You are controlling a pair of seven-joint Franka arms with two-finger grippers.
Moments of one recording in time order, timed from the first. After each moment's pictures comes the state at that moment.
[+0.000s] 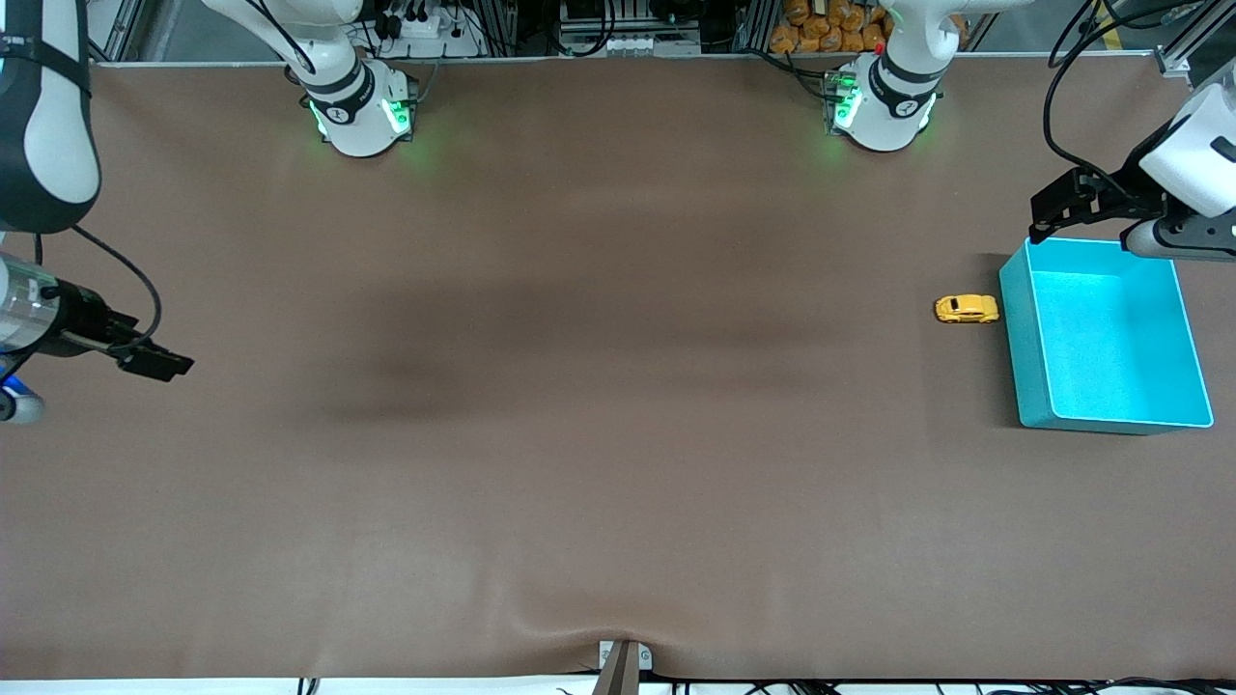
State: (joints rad) left arm 0.01 -0.01 -0.11 -1.56 0.00 1.51 0.00; right arm -0.11 0.26 0.10 -1.47 -0.01 1.57 0.50
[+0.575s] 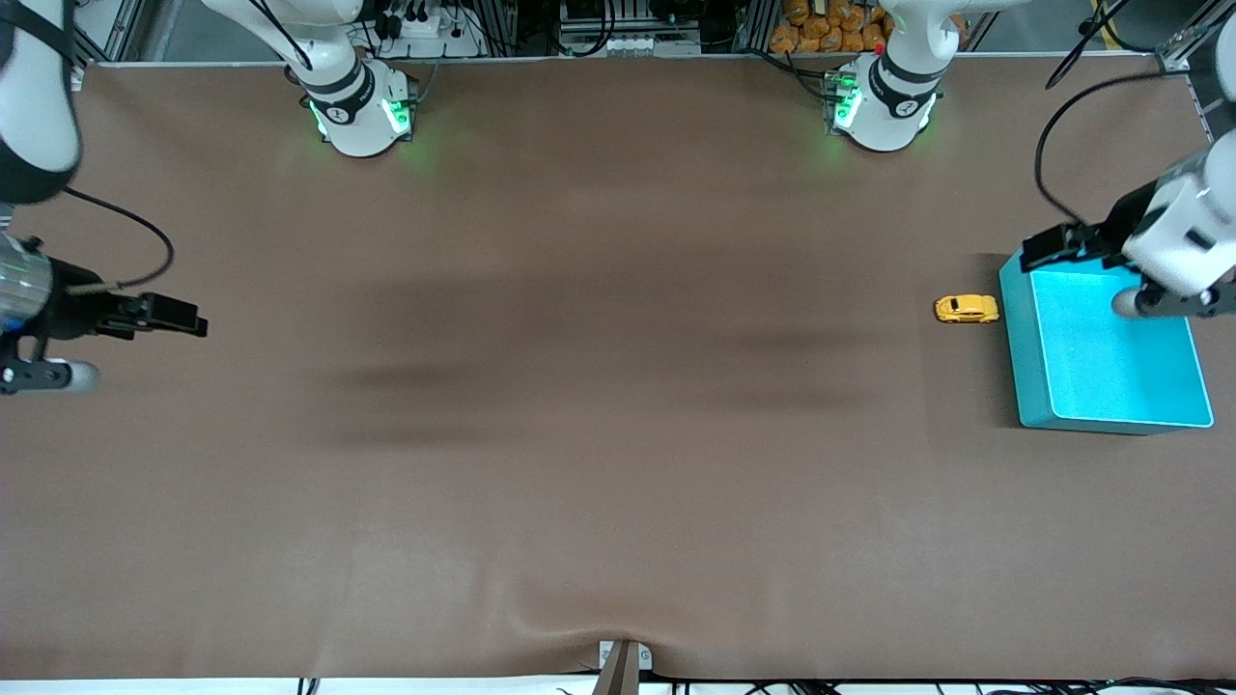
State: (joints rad) left arm 0.05 0.10 -0.11 -1.60 0.00 1.47 -0.17; right arm -0.13 0.22 0.09 -1.45 0.07 1.54 -0.07
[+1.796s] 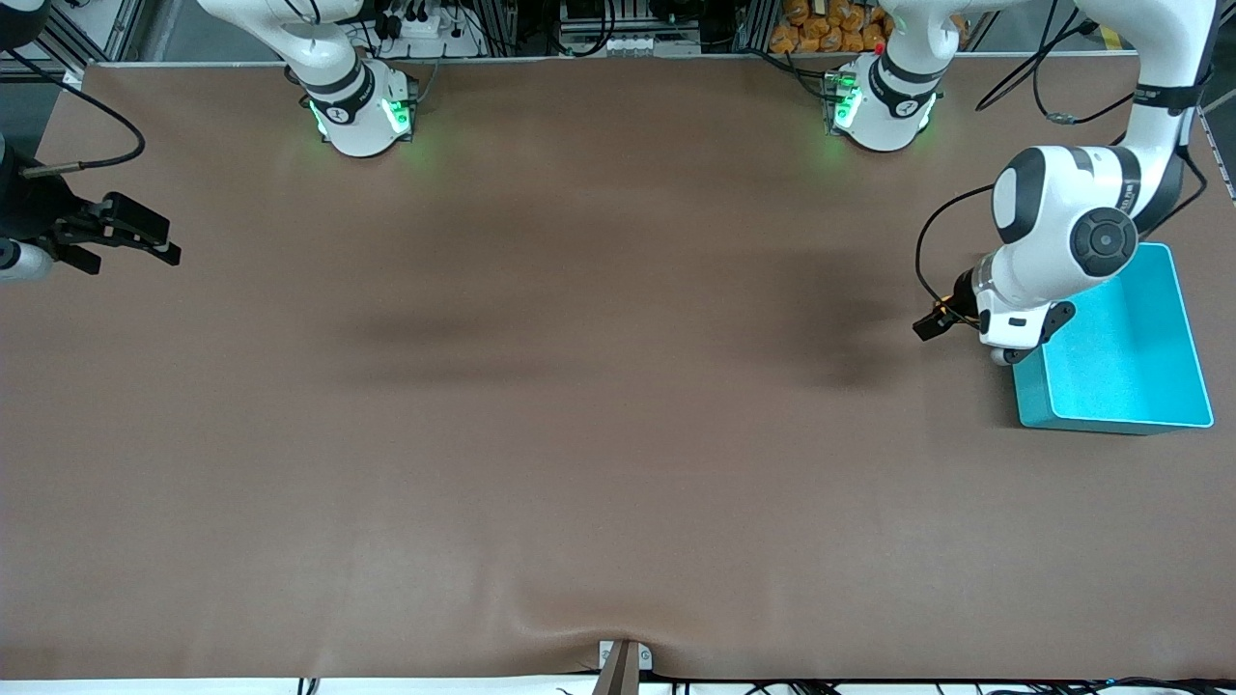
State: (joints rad) left arm 0.09 0.11 -0.12 -2.34 0.00 2.30 -0.79; right arm -0.01 -0.03 -0.03 -1.63 0.08 1.59 -0.10
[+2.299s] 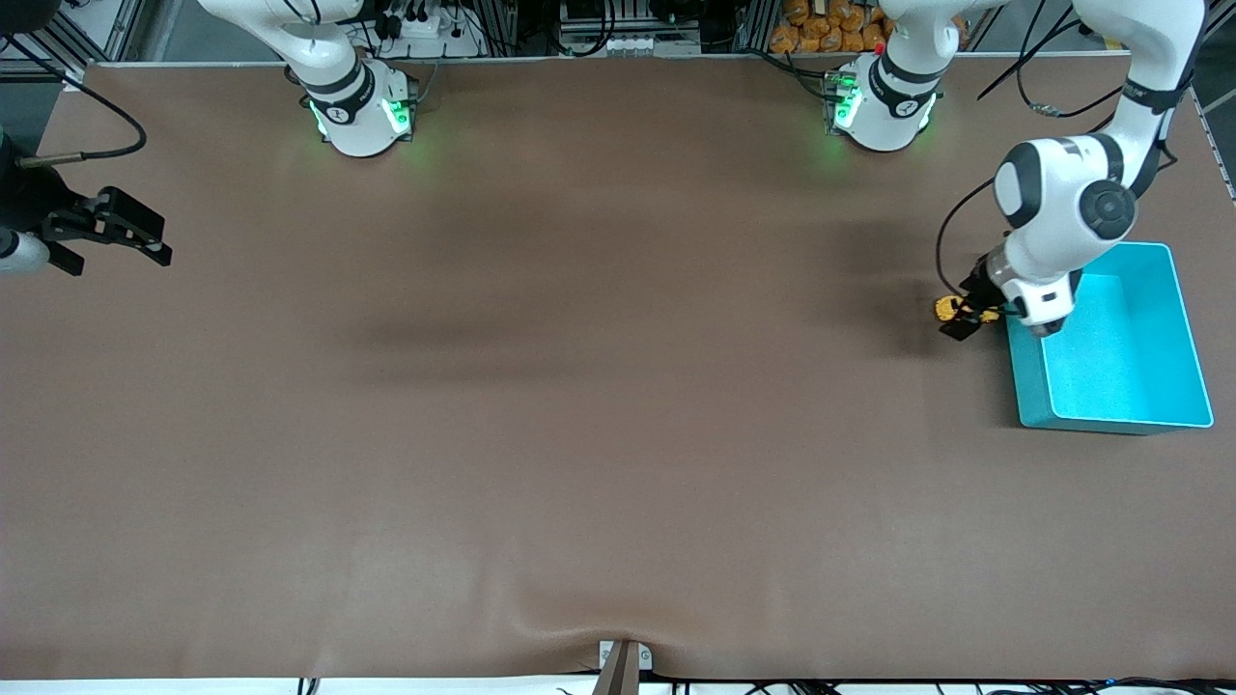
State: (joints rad) left arm 0.27 0.11 -0.12 -2.57 0.00 2.65 -0.97; right arm -0.02 -0.03 0.03 -1.59 0.01 1.60 -0.10
